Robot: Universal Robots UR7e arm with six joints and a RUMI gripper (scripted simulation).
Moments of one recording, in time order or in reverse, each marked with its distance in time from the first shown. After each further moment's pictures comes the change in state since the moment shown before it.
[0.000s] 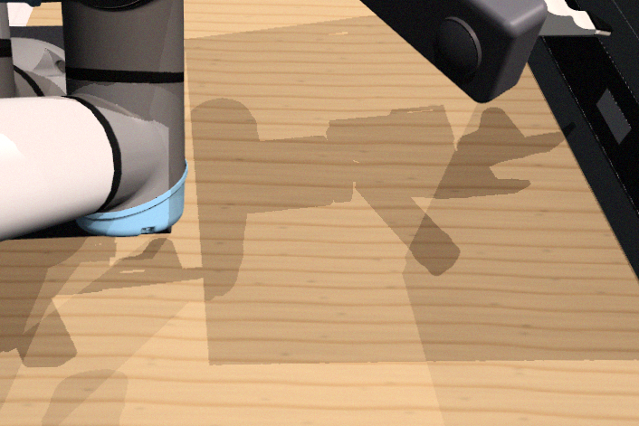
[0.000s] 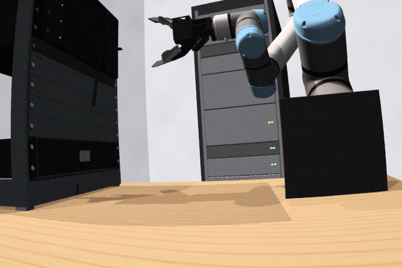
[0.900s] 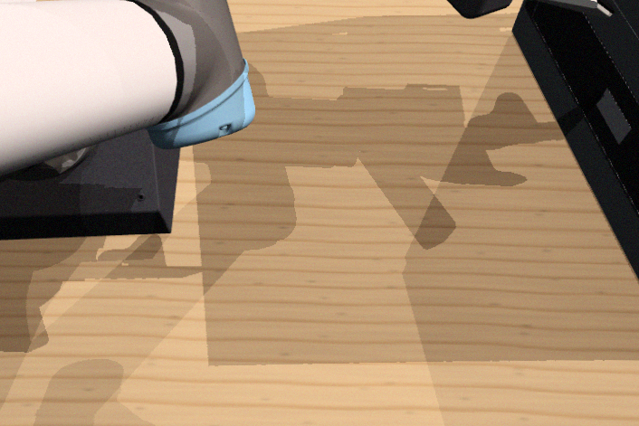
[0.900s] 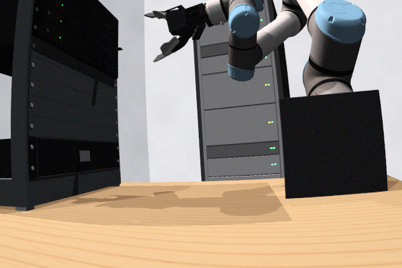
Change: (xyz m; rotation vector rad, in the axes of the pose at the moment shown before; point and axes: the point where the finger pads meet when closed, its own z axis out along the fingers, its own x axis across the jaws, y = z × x) arm -0.014 0.001 0.002 0.121 0.115 -0.026
